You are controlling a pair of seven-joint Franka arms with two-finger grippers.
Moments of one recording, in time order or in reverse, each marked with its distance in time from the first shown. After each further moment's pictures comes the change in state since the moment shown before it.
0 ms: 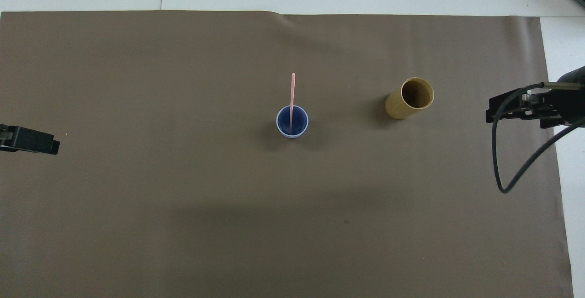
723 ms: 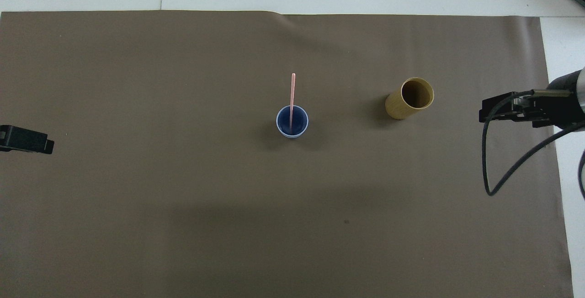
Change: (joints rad) left arm 0.001 0.000 0.015 0.000 0.000 0.000 0.000; right arm 0.003 -0.039 0.004 -0.071 0.000 0.066 0.000
